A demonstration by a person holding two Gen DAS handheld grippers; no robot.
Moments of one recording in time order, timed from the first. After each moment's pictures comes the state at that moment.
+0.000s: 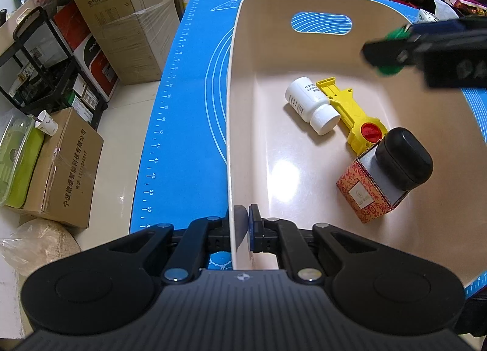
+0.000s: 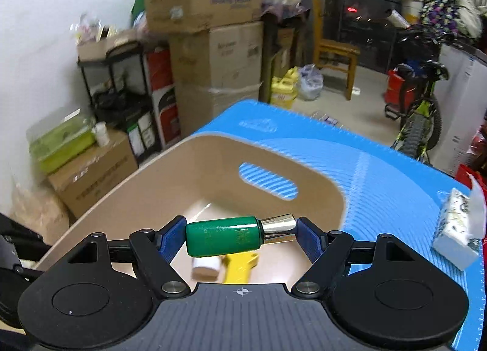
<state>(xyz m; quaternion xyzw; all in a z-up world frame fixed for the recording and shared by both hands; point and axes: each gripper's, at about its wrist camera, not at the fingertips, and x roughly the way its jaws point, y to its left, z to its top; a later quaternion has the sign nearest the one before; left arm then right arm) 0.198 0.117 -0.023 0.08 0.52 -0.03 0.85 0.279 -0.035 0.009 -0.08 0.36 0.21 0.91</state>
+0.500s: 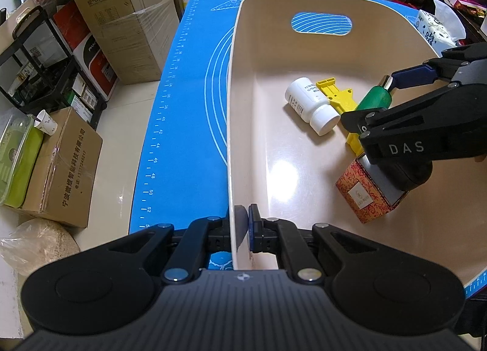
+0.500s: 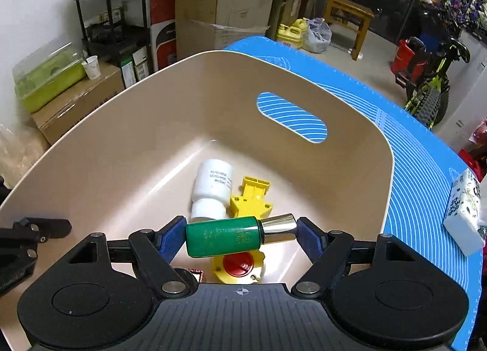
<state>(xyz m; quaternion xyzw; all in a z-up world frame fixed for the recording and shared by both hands) 0.198 0.117 -0.023 0.08 0.52 -0.03 0.85 0.288 -0.003 -0.035 -0.15 0.45 0.19 0.86</state>
